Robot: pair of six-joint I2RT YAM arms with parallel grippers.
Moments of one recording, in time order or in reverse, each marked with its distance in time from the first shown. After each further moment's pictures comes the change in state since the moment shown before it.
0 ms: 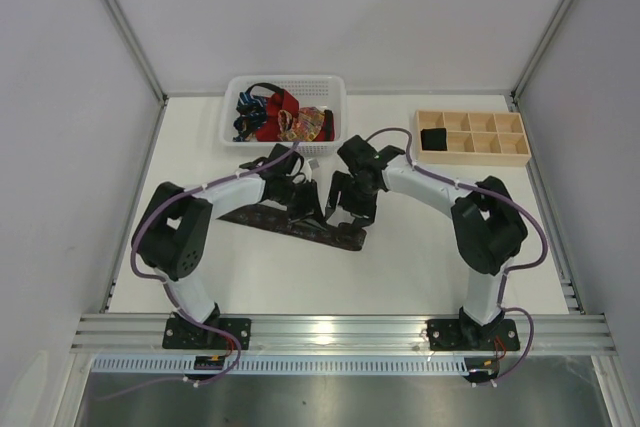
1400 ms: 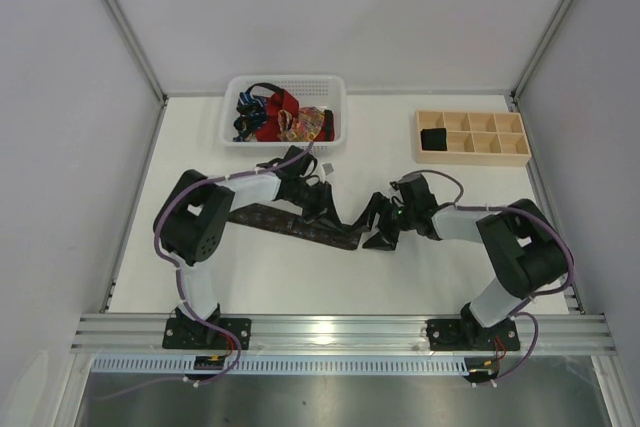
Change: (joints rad) left arm -0.046 0.140 0.071 0.094 0.152 -0.118; right arm -0.234 -0.282 -0.781 0.865 -0.362 0.076
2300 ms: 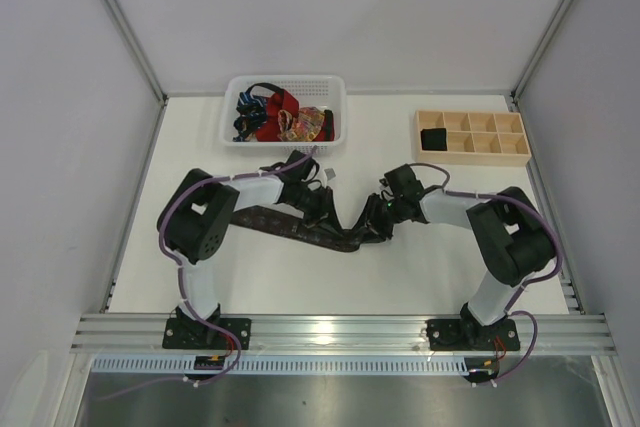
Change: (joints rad) left arm -0.008 0.020 -0.032 0.023 0.008 0.014; right arm 0.041 0.104 0.182 -0.222 -0.012 -0.041
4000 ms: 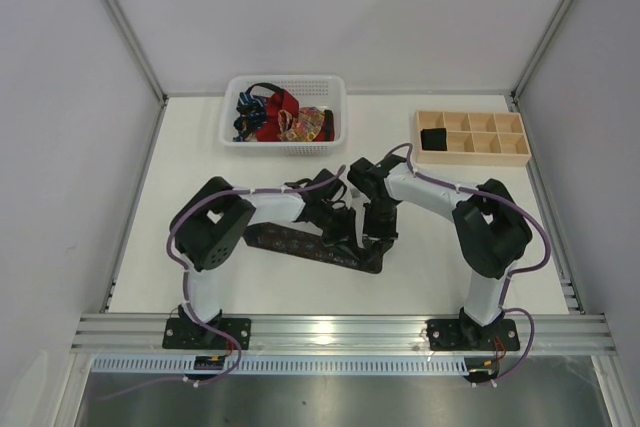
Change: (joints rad) left arm -0.214 0.039 0.004 0.059 -0.070 -0.046; right arm 0.195 0.118 0.480 -0.985 0.481 -0.138
